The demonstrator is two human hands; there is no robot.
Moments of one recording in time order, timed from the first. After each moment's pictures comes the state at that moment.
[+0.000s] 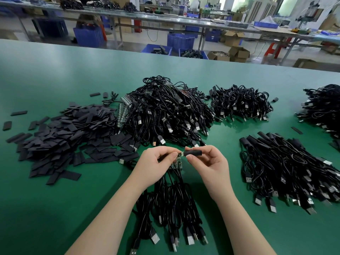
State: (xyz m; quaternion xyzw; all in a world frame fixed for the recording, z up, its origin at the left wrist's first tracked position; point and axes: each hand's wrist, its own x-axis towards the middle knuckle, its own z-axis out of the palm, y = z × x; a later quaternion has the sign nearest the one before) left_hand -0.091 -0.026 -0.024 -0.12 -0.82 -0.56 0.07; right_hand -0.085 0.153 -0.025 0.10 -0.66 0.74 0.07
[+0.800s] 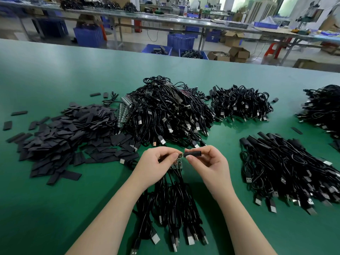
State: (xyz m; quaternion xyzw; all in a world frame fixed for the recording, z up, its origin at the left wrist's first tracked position) left_hand -0.090 -0.025 -0.023 -0.13 -0.81 -0.57 0.06; right_hand -0.083 0.154 -0.021 0.10 -0.69 0.71 0.08
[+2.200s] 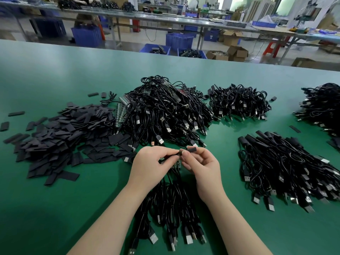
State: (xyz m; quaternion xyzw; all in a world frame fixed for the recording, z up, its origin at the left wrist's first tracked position) left_hand -0.087 -0.019 -0.025 -0.16 -0.85 -0.44 0.24; right_hand -0.084 0.135 -0.031 -0.03 -0.58 0.81 0.01
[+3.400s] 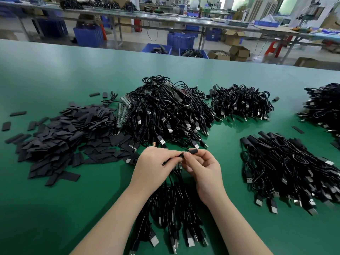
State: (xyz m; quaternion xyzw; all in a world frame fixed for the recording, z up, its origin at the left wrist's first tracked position) left_hand -0.083 -0.014 -0.023 -0.16 -0.87 -0.39 0.26; right_hand -0.086 0.136 -0.038 -0.03 -0.53 0.85 0.00
